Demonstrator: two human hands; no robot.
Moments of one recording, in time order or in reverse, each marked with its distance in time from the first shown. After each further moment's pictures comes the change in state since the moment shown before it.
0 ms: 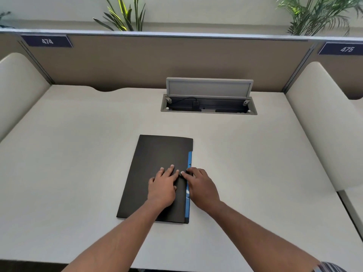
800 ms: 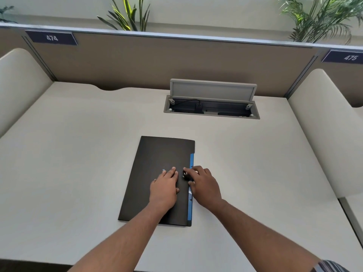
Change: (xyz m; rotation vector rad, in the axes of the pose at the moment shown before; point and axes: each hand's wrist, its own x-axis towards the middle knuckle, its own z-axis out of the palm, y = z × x) left_hand 0.003 -0.001 0.003 -0.009 0.046 -0.016; right_hand 0.016 -0.001 -0.010 -0.008 -0.090 0.091
